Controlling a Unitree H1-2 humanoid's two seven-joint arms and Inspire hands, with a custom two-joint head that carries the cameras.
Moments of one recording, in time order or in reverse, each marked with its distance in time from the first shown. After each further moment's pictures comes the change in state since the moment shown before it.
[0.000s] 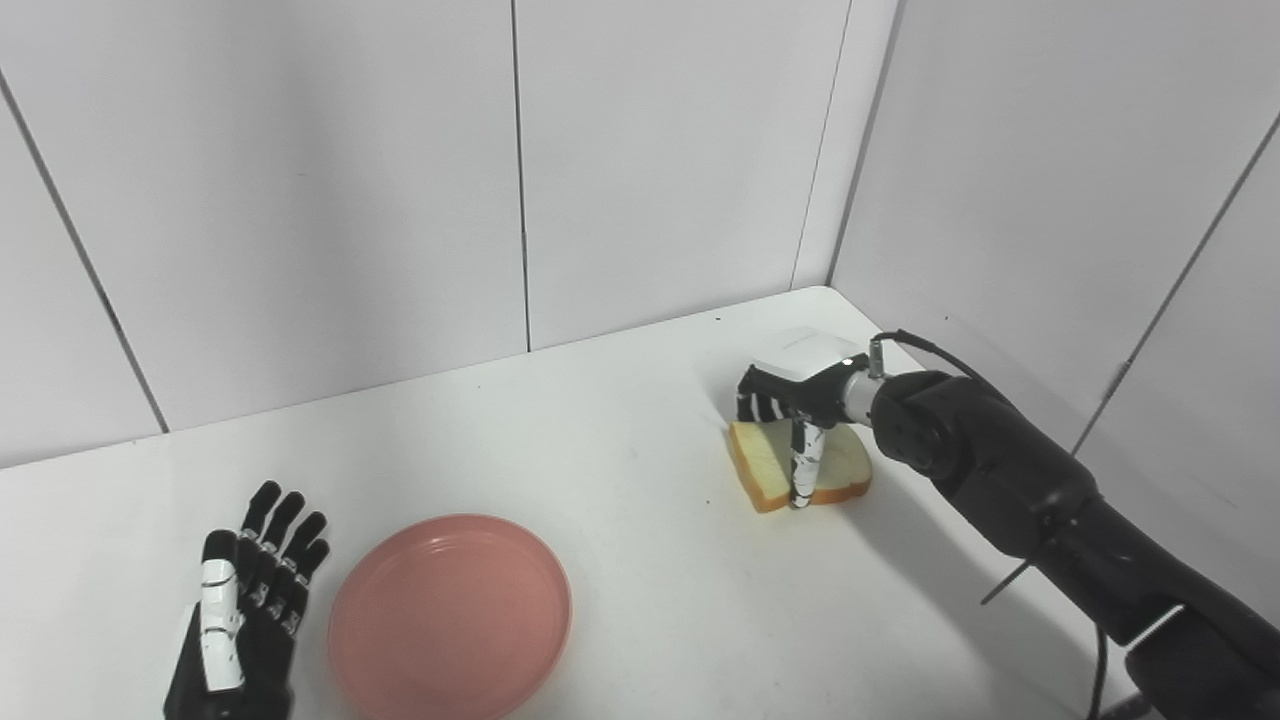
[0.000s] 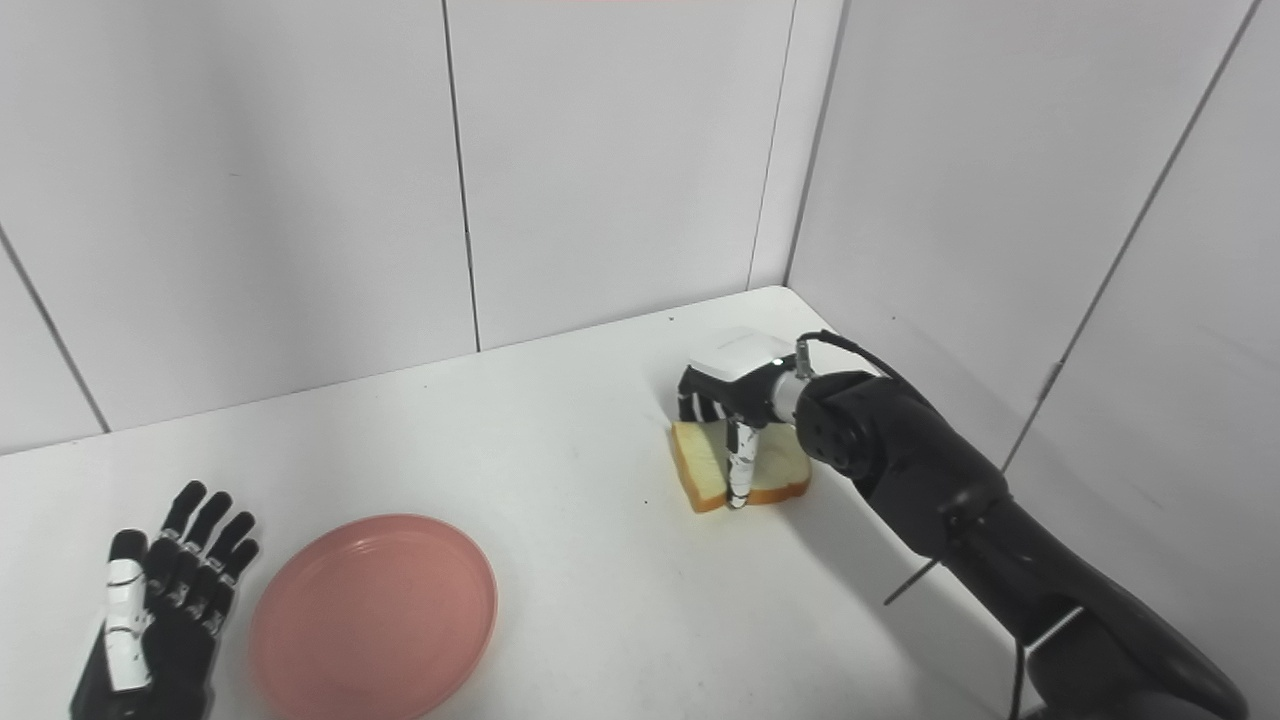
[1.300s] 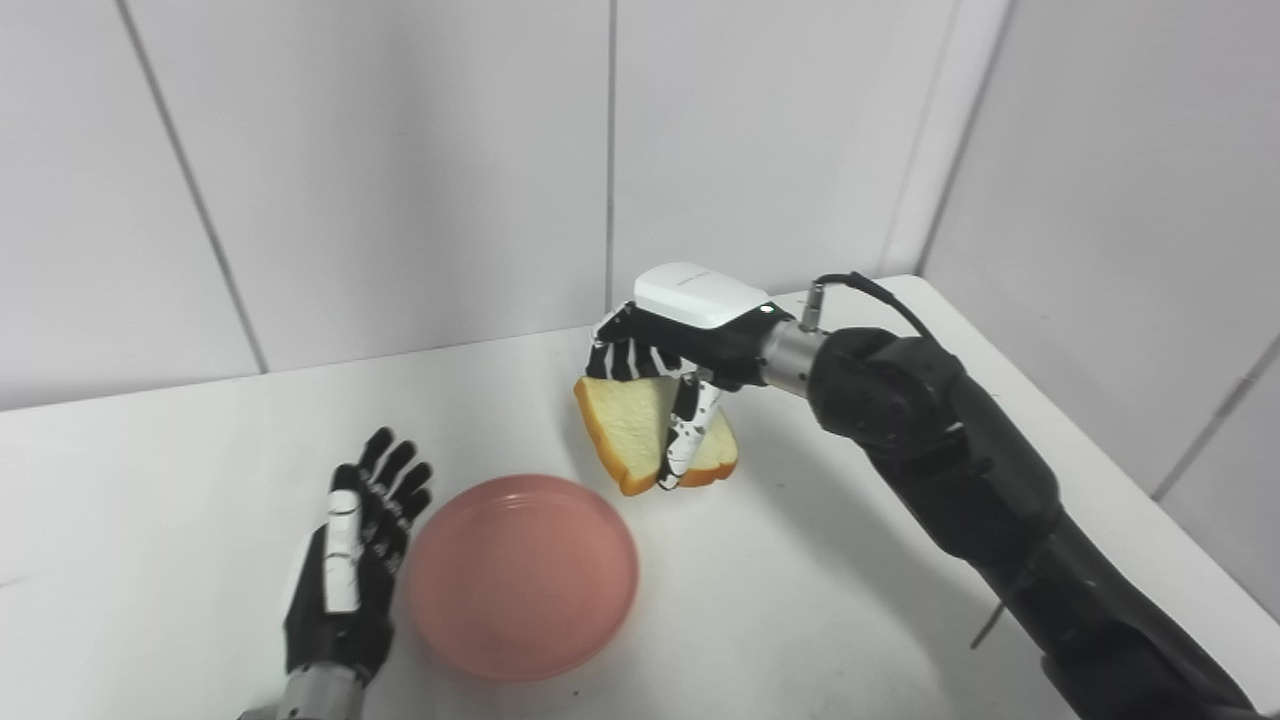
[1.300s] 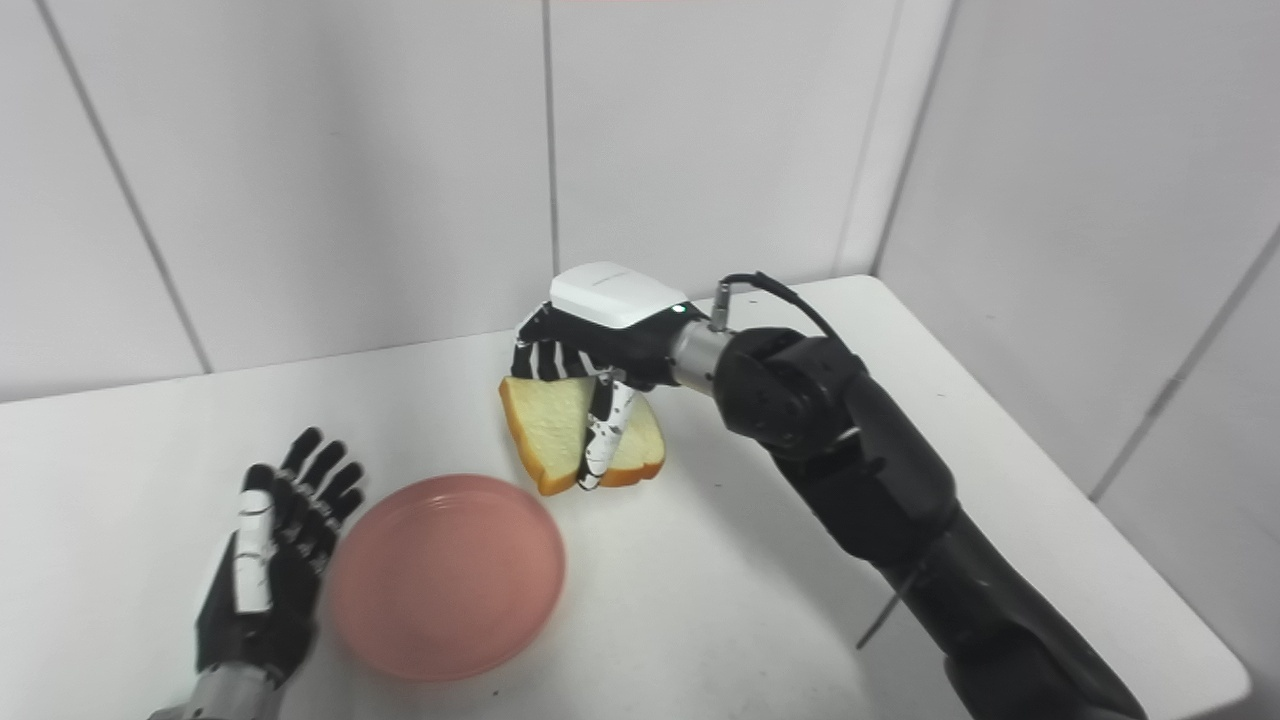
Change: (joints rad) left arm 0.014 -0.046 -0.036 -0.043 0.067 0.041 0.077; right arm -0.150 0.282 0.009 -0.375 0.171 0.109 0.177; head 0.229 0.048
